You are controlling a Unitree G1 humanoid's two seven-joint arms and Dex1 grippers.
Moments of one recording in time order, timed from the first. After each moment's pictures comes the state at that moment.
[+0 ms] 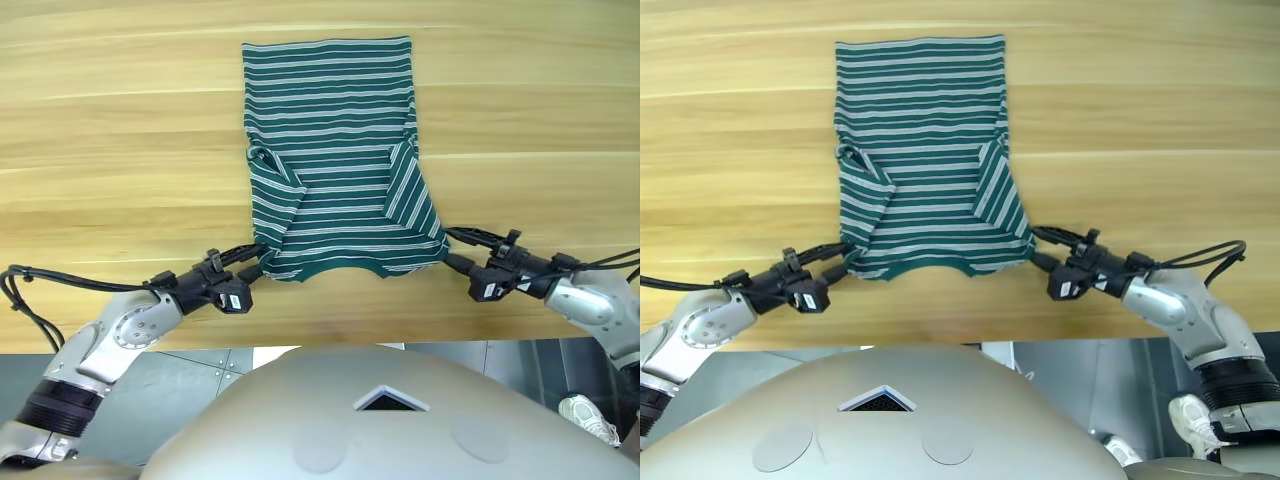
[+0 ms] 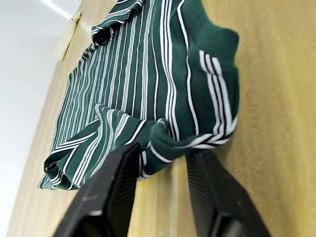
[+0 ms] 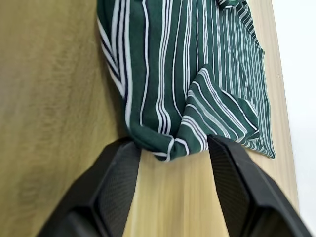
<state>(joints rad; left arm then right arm) 0.45 0.90 -0.27 -0.13 0.42 -0.57 -0.37 0.30 -0.95 0.17 0.09 -0.42 -0.81 0.40</state>
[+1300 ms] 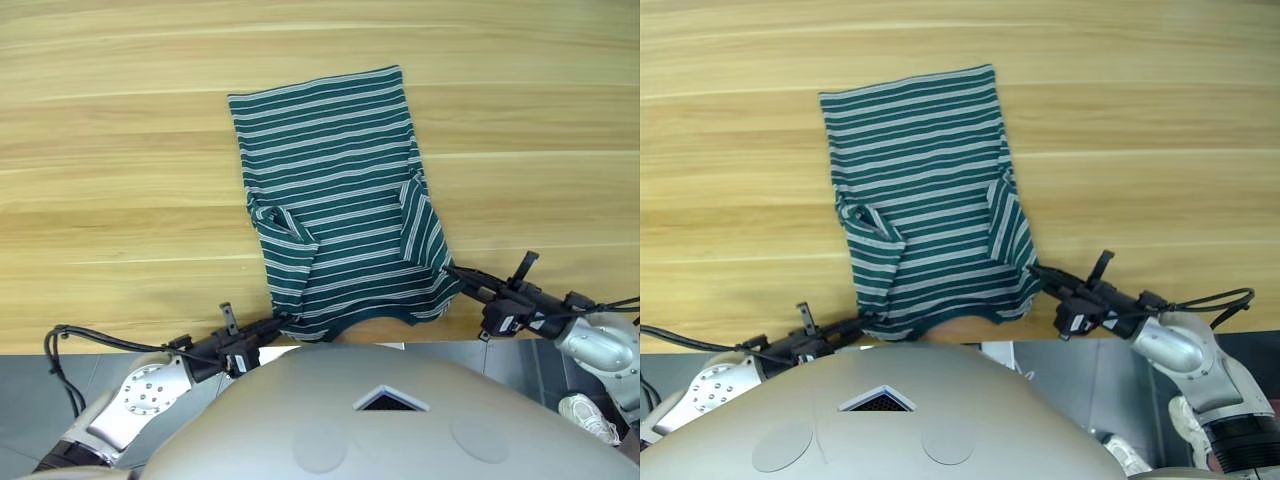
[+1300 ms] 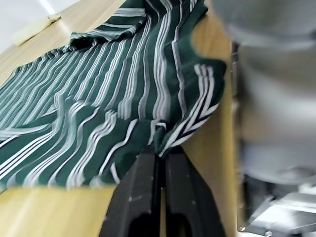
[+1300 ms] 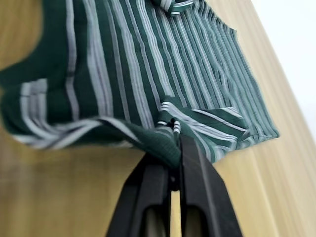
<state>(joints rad) 0.72 0.87 -0.30 -0.16 0.16 -0.68 -0.42 0.61 -0.95 0.05 -0.12 -0.15 -0.77 0.45</state>
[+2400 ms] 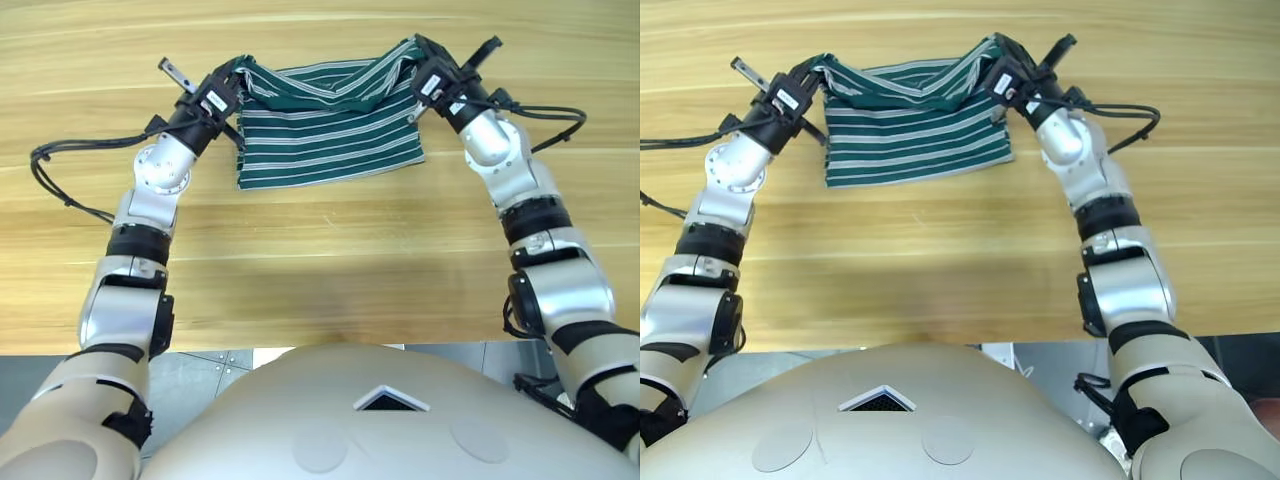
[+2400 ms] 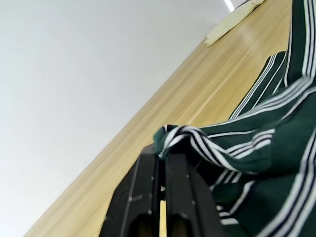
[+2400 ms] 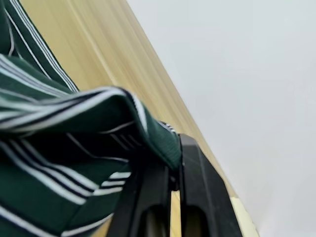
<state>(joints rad) -0.45 0.45 -0.15 0.78 0.25 -0.63 -0.24 -0.61 -0.36 0.26 0.84 -0.49 -0.52 0.04</state>
